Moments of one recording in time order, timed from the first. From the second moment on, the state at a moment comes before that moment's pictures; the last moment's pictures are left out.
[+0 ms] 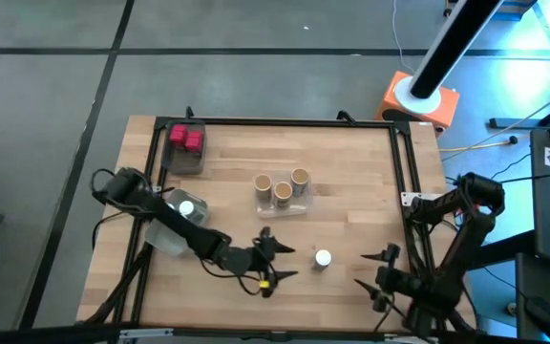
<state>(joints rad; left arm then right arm) -0.50 1.87 1.03 0.57 -0.54 -0.35 1.20 1.65 1.03 -1.00 0.94 1.46</state>
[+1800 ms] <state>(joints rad) -0.33 2.18 1.41 0.36 -0.29 -0.15 1.20 1.65 0.81 -0.65 1.04 1.41</state>
